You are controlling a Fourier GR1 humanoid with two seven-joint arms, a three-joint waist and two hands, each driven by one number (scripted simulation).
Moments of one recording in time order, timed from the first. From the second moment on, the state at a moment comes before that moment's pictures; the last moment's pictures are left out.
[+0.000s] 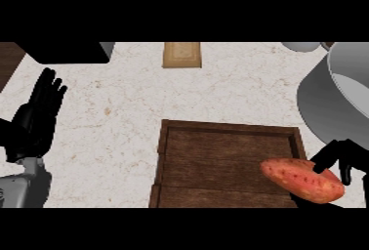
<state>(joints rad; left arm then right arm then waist) -0.18 0.23 0.13 -1.62 0.10 0.13 0.21 0.13 -0.10 0.05 -2.30 0.85 0.16 0.27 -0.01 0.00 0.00</state>
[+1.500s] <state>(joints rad) -0.25 0.21 0.12 -1.62 0.07 0.12 0.26 -0.35 -0.50 -0.49 -1.21 0.80 -0.19 -0.15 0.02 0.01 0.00</state>
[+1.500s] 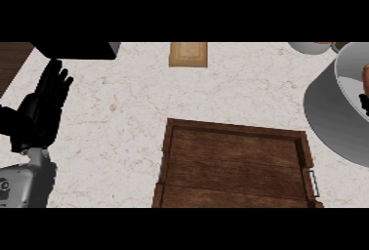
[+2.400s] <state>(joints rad) -0.23 0.19 0.11 -1.63 0.08 0.11 0.23 -0.58 -0.58 -0.60 -0.65 0.63 -0.02 -0.39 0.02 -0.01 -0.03</state>
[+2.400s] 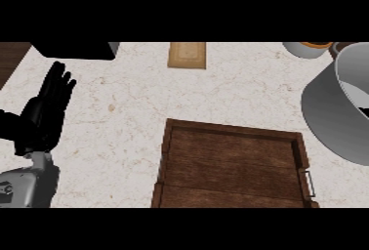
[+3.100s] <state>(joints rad) -0.23 0.21 0.13 -1.63 0.08 0.10 0.24 -0.61 -0.76 -0.85 -0.44 0.32 0.26 -0.53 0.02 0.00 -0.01</state>
